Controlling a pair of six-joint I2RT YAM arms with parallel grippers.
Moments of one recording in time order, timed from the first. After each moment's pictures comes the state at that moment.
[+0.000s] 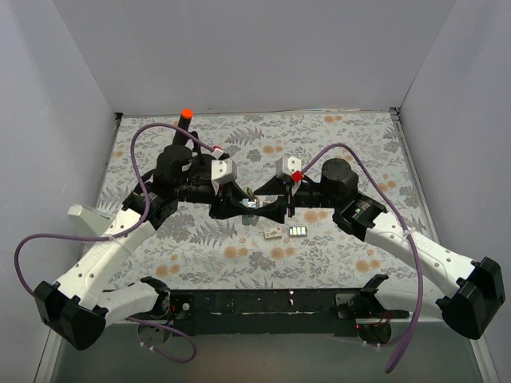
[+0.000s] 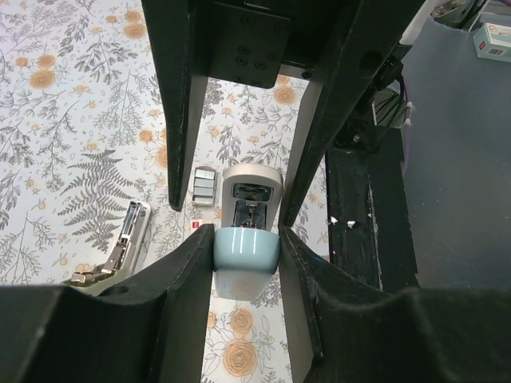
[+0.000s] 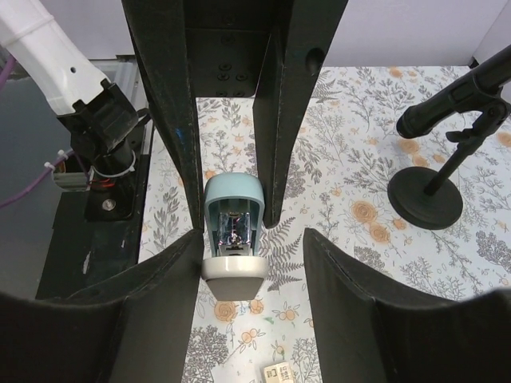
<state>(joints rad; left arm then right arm) -0.54 1.07 1.08 -0.44 0.95 0.29 0.80 1.11 0.90 0.12 -0.72 -0.11</state>
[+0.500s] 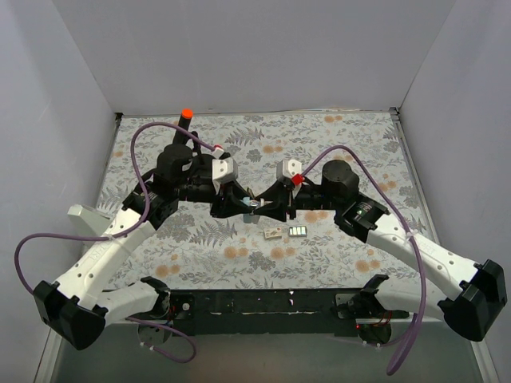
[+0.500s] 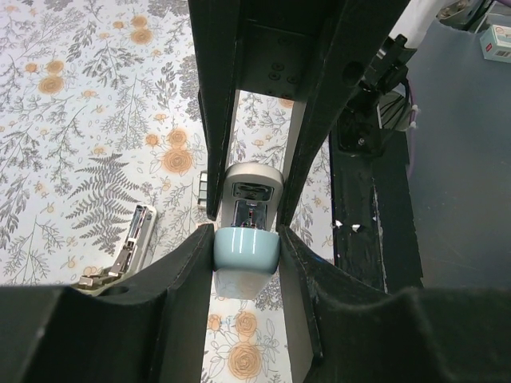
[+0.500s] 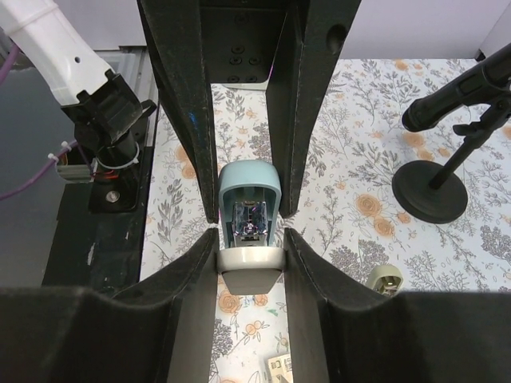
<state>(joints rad) -0.55 1.08 1.10 -0.44 0.93 0.29 0.80 1.10 0.90 0.08 -0.72 -0.13</state>
